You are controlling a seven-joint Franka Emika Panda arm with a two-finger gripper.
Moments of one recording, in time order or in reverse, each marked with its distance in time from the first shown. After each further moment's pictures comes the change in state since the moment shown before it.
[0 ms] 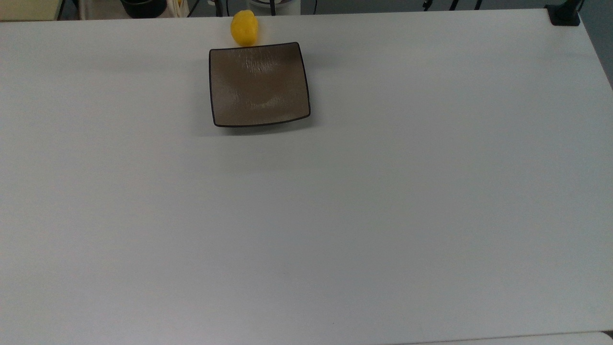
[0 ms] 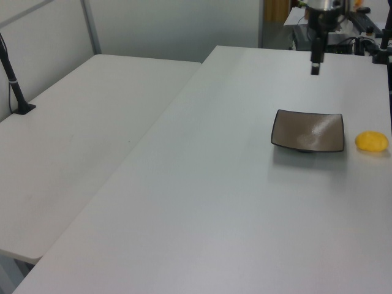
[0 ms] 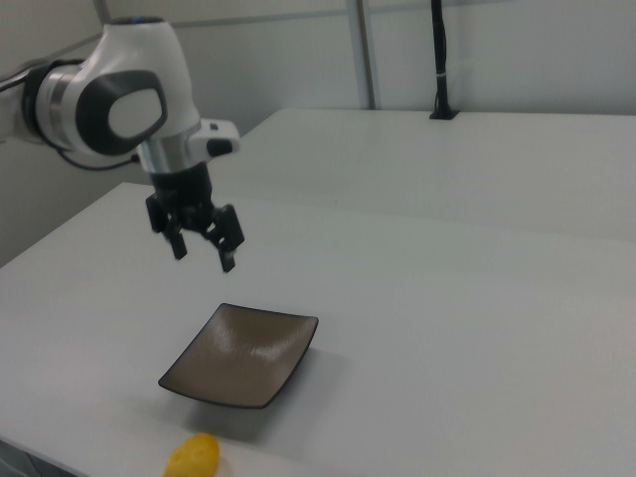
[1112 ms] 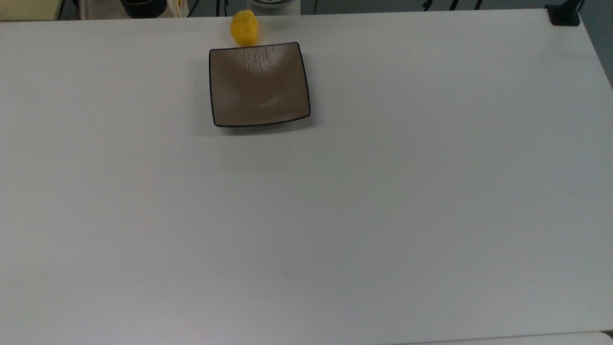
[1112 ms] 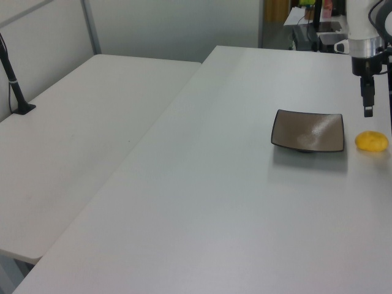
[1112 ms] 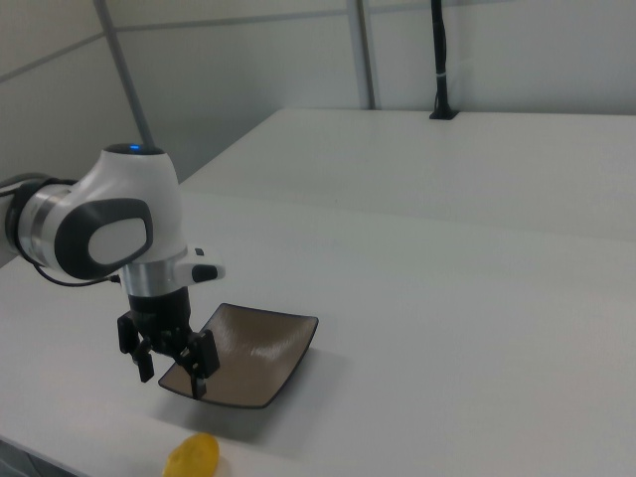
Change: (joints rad) arm -0.003 -0.220 -0.044 -0.477 -0.029 0.071 -0.113
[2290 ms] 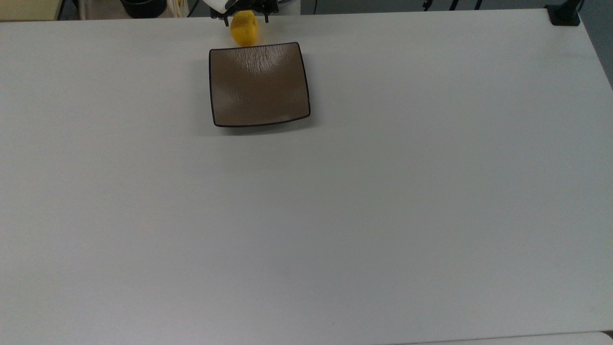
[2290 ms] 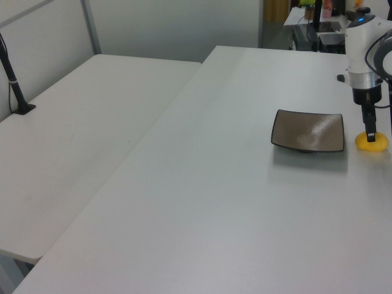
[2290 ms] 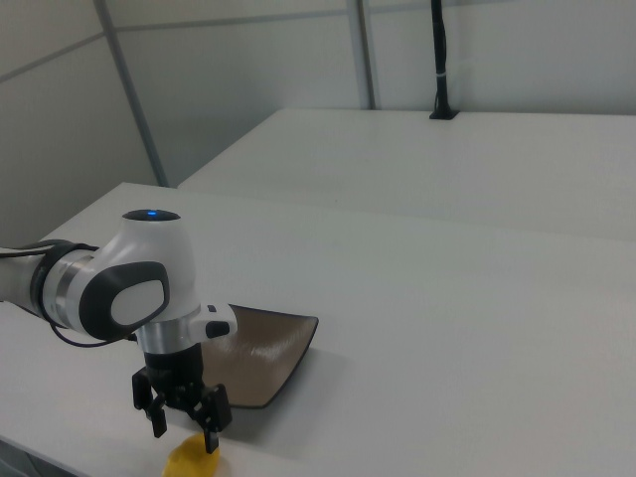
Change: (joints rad) arm -0.007 0.080 -0.001 -0.156 -0.067 0.191 -0.005
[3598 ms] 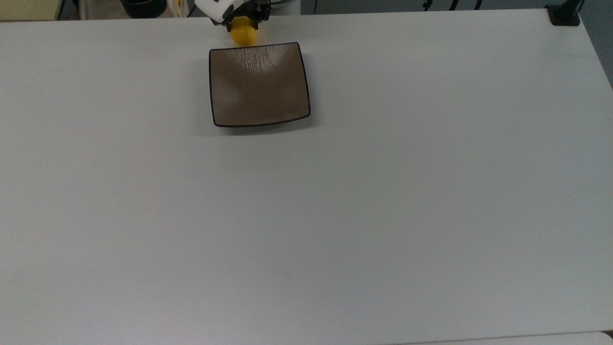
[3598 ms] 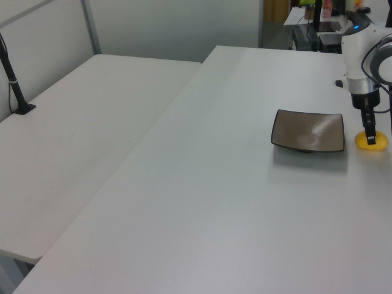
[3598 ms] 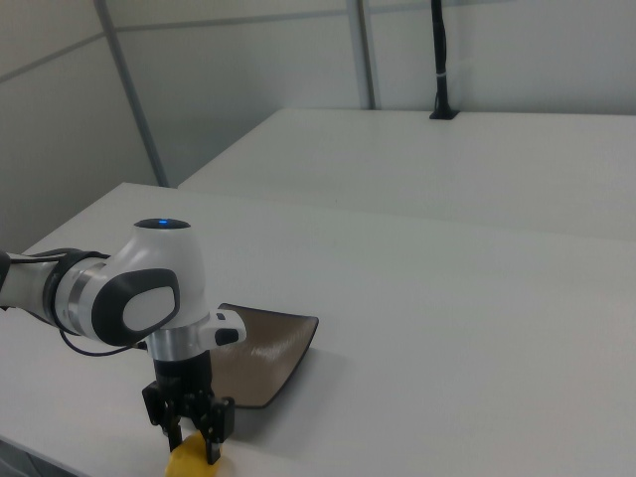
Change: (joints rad) arm -0.013 0.048 -0.006 0.003 -0.035 0.020 -0.006
